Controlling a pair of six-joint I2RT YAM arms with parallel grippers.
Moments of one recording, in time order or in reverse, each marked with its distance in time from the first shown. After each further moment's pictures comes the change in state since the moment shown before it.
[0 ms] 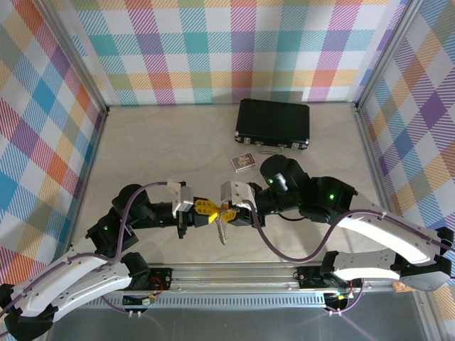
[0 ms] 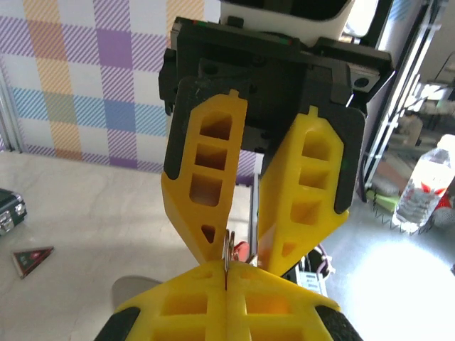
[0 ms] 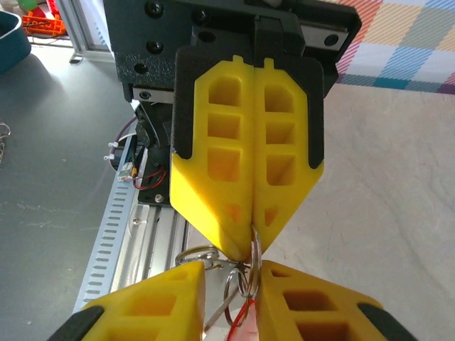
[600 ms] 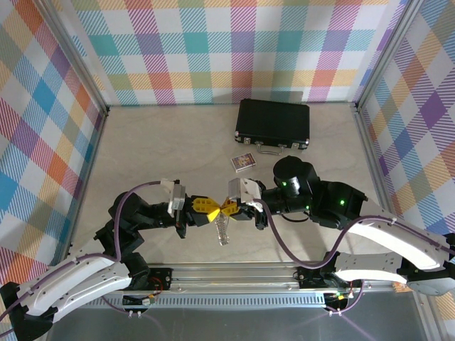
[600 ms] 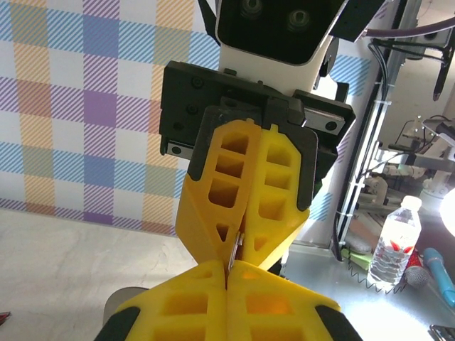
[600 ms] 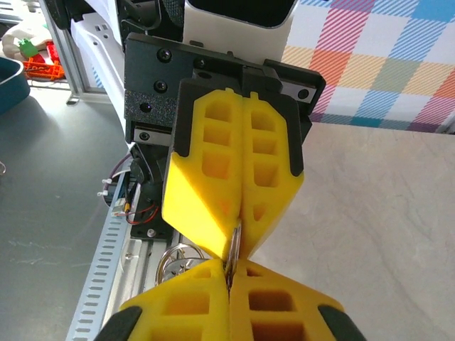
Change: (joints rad) left arm 0.000 -0.010 -0.111 0.325 0.034 -0.167; right arm 0.001 -0.076 -0.057 0.117 0.005 0.045
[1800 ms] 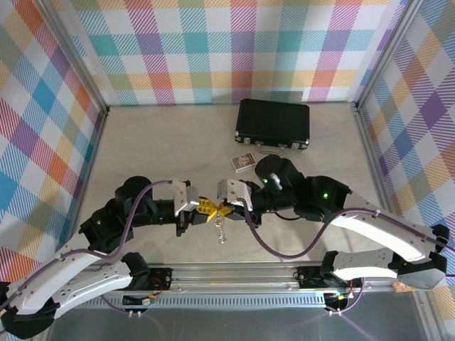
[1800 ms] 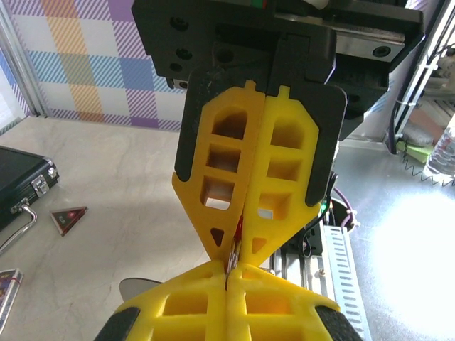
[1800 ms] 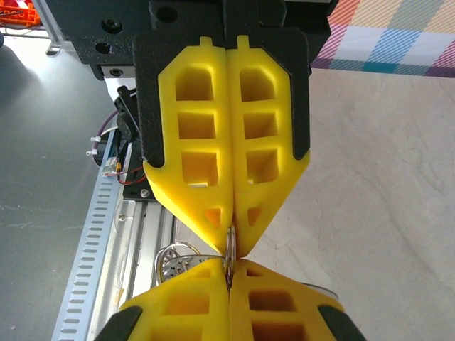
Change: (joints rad) left arm -0.001 0.073 0.274 -0.622 -0.096 0.343; right arm 0.001 0.103 0.057 -0.112 0.045 -0.032
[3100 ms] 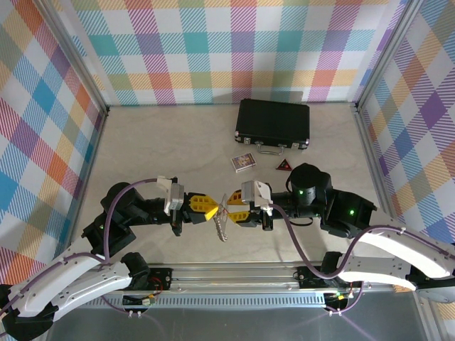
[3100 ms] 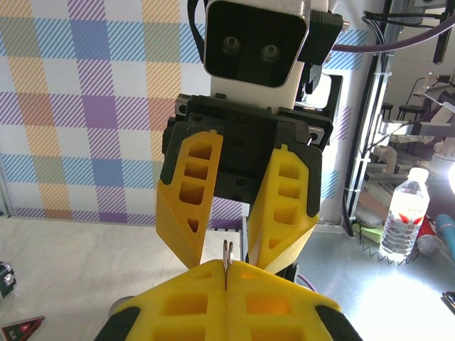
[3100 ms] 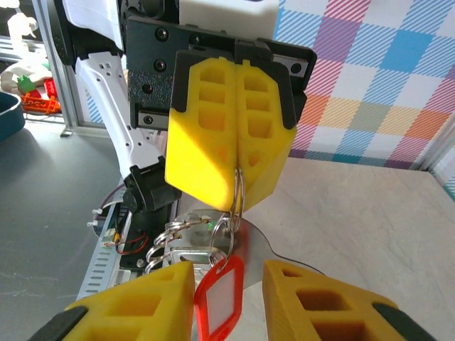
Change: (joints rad) left arm 0.000 -0.046 -0.092 0.383 0.120 -0.184; right arm 0.001 -0.222 -0.194 0.286 -0.042 0.062
